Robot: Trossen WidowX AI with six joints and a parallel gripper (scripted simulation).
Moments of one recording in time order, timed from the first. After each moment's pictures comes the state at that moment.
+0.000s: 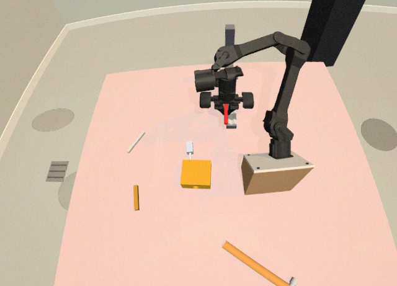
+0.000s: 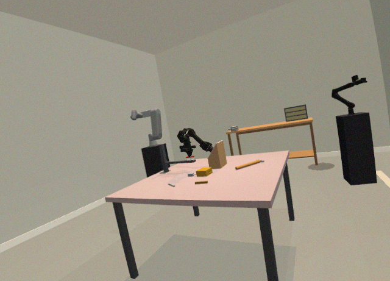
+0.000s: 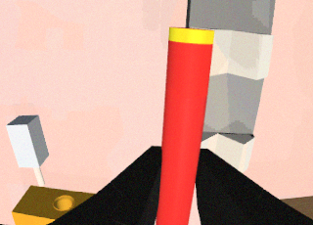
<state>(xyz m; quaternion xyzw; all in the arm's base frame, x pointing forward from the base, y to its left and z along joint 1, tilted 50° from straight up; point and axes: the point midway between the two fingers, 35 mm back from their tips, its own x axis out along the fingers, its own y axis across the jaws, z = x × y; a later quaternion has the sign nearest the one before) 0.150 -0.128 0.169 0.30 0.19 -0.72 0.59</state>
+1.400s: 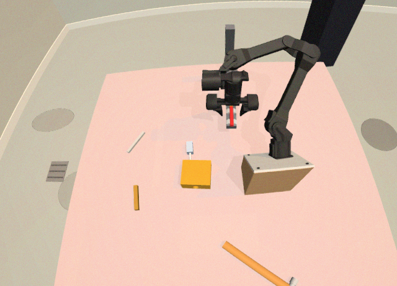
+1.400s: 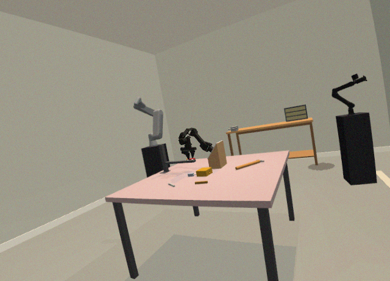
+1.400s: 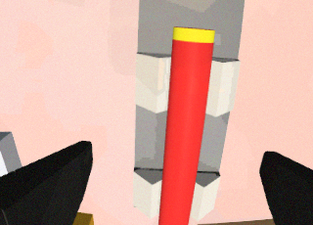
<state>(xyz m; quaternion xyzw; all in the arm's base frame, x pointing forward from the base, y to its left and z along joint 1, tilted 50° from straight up) 0.125 -0.145 0.162 0.30 0.18 -0.73 0.59</state>
